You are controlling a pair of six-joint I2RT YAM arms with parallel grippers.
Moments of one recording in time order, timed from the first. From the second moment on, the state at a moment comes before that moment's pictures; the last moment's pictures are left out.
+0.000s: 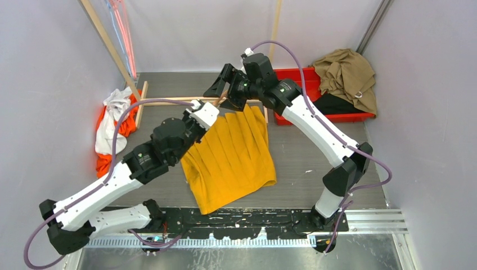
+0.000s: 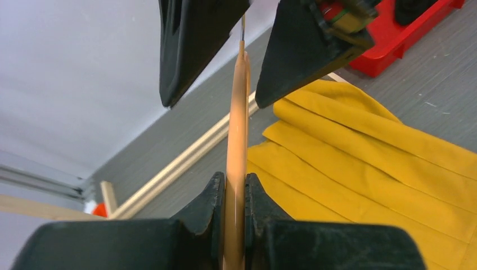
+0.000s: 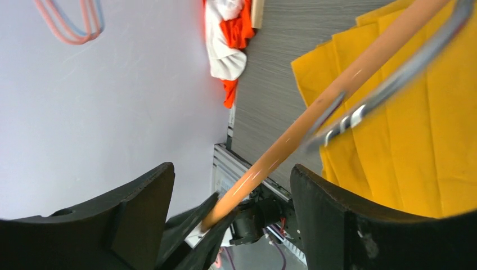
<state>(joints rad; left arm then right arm) -0.88 0.96 1.08 -0.32 -0.41 0.30 0.71 1.68 1.86 -0.64 -0.27 1.02</state>
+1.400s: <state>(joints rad) -1.34 1.05 1.40 -0.41 -0.68 0.31 0.64 1.60 1.52 -0.65 -0.28 0.92</state>
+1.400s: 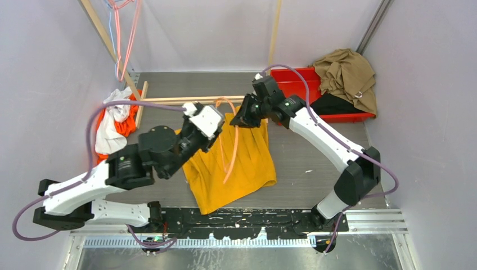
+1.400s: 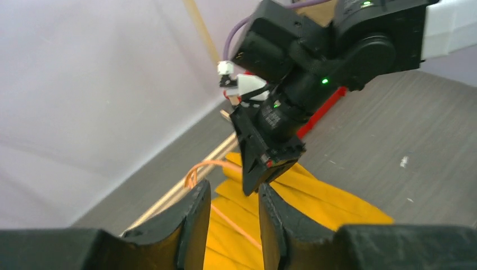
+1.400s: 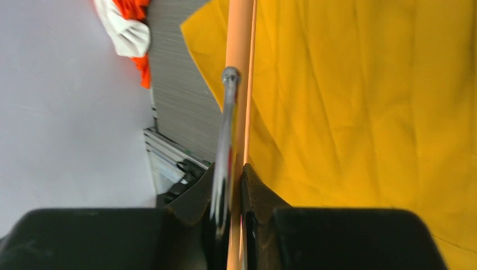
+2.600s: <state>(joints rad) -1.34 1.47 0.69 -0.04 -0.24 -0.24 0.63 0.53 1.11 -1.20 0.06 0.80</state>
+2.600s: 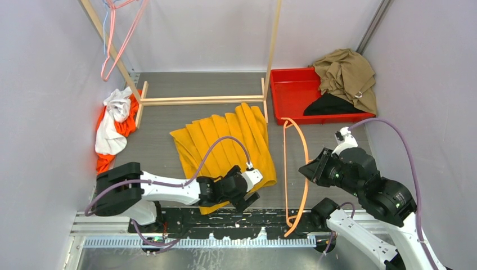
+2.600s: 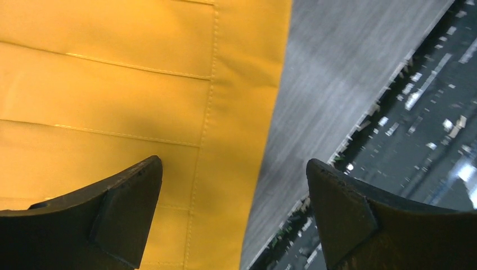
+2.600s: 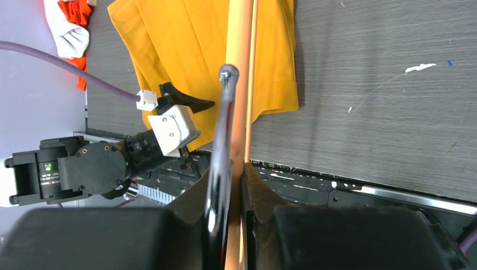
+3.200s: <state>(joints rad) -1.35 1.56 0.74 0.02 -0.41 -0.23 0.63 0.52 1.04 -1.18 0.01 0.81</state>
